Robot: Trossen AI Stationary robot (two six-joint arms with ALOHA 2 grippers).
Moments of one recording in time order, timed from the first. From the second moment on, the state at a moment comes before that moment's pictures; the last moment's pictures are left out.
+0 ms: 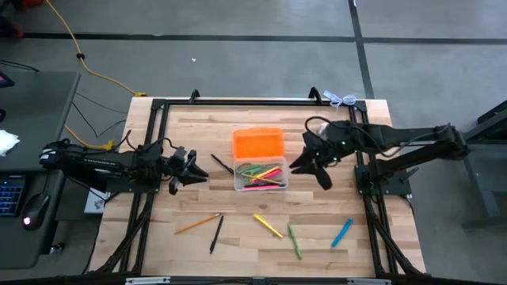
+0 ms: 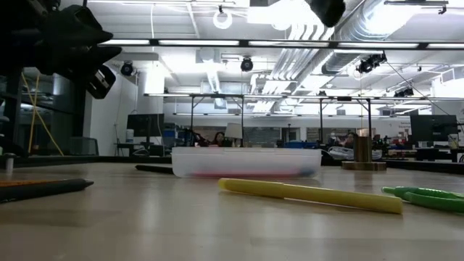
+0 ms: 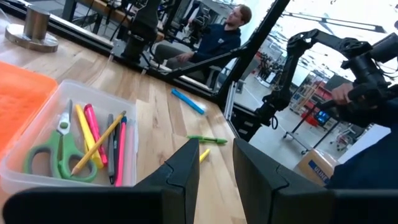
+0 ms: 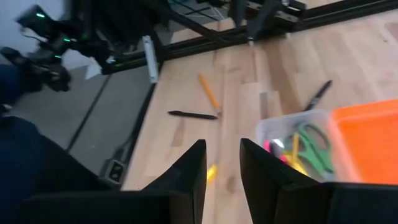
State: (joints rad) left arm 0.00 0.49 0.06 0.43 0.27 -0.48; right arm 0.02 1.08 1.03 -0.41 -0.27 0.26
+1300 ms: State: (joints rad) left arm 0.00 0.49 0.06 0.50 0.03 -0.51; right arm 0.36 0.79 1.03 -0.55 0.07 0.28
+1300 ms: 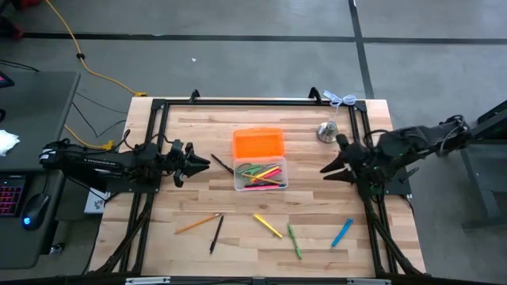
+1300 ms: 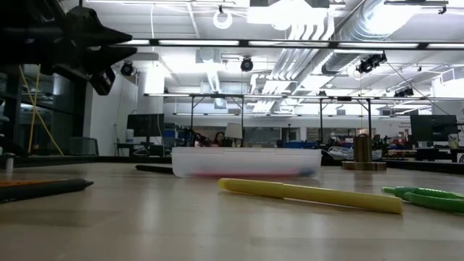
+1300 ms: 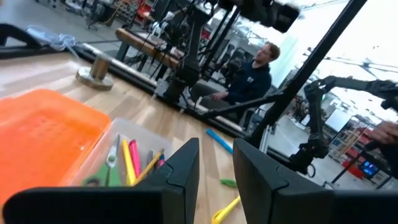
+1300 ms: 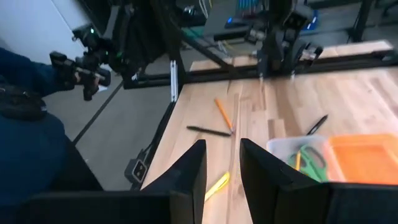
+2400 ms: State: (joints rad) left arm 0.00 0.57 0.11 0.44 -0.07 -0.51; right arm 0.40 0.32 0.39 -0.03 0.10 0.36
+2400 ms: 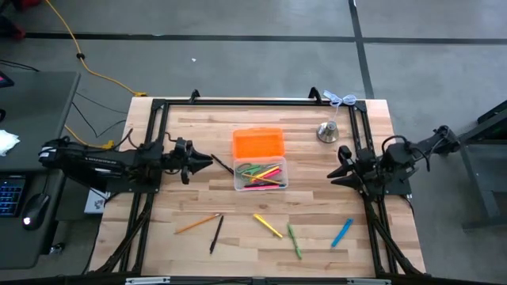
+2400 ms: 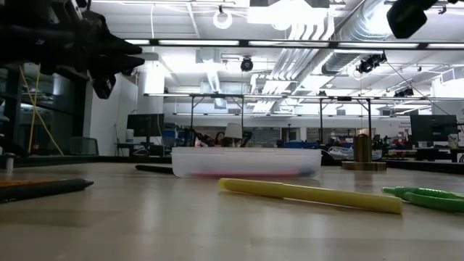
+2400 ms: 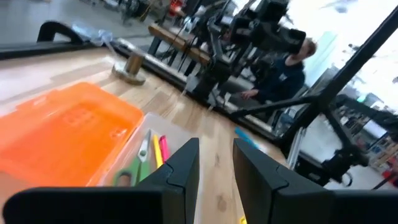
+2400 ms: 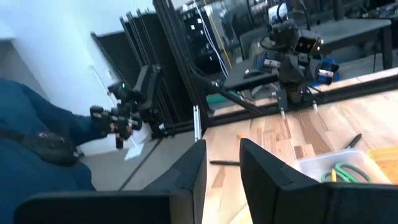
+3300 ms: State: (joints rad) left arm 0.00 1.15 0.69 -0.35 -0.18 -0.16; right arm 0.40 0.07 0.10 0.21 0.12 0.46
